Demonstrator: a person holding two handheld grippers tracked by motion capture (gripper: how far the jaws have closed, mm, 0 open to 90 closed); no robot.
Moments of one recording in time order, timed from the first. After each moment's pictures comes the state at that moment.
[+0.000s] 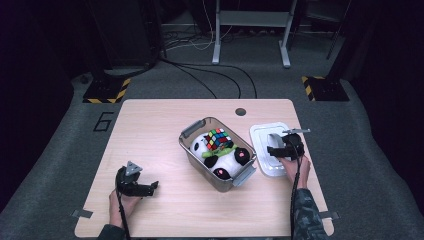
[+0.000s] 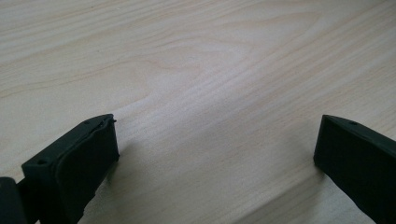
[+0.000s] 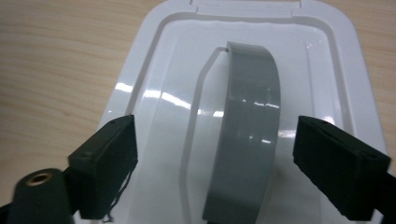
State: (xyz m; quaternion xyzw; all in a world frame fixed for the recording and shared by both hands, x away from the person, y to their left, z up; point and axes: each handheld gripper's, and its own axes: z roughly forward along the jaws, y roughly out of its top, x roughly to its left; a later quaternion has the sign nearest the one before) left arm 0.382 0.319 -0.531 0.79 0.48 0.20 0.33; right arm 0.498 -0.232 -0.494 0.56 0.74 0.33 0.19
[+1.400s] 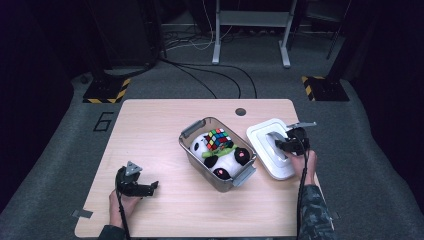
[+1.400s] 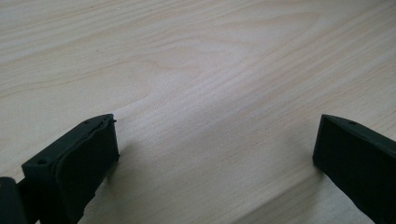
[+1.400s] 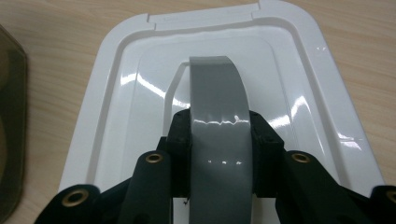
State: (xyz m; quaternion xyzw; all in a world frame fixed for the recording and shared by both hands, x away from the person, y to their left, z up) left arm 0.382 0.319 -0.531 0.78 0.48 0.20 0.33; right arm 0.497 -0.242 -0.462 0.53 0.76 0.34 0.18
